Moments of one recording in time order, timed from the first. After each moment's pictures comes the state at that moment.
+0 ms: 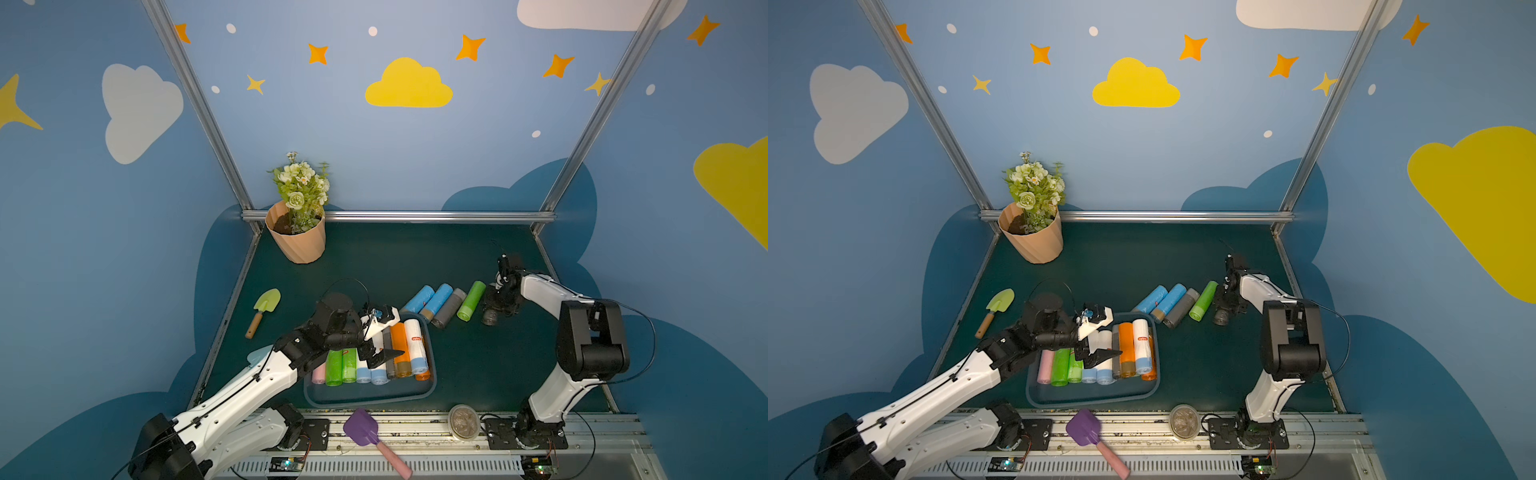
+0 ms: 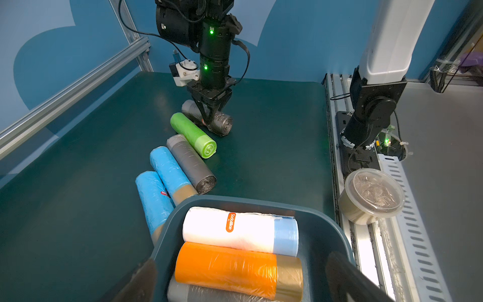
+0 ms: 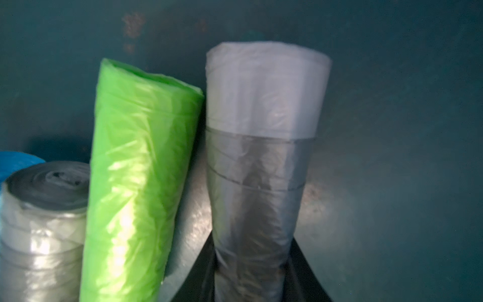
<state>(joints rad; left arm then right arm) -0.67 0.96 0.68 -0.22 0.53 0.33 0.09 1.71 1.08 -0.66 0.00 0.32</state>
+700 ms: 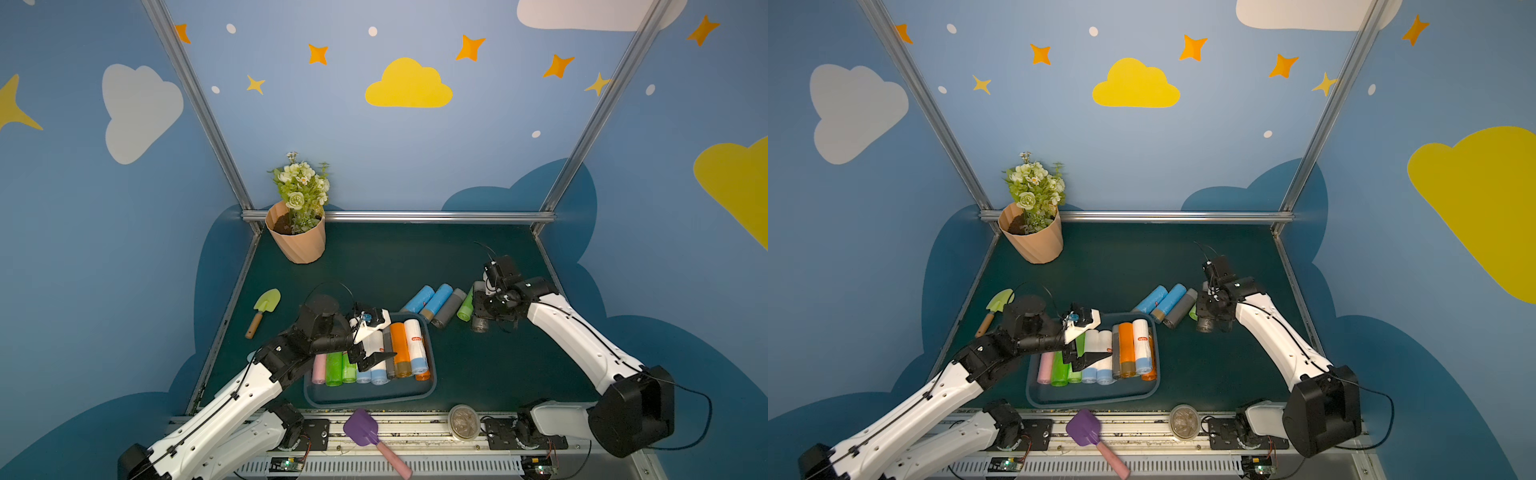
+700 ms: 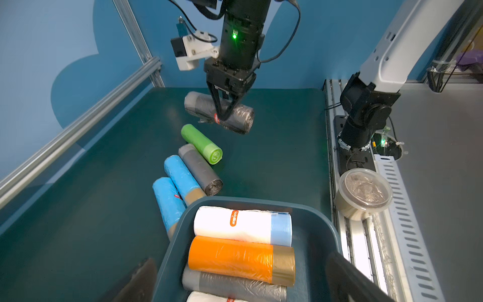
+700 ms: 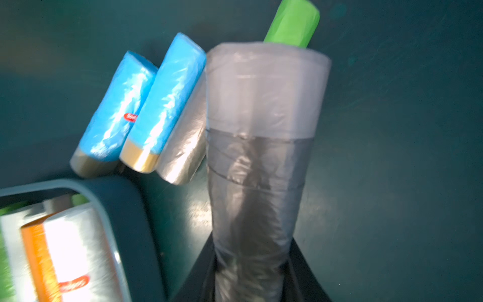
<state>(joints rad) -0.66 0.81 0.72 -0.35 0.53 0.36 0.43 1.31 1.09 -0.95 0.03 0.48</state>
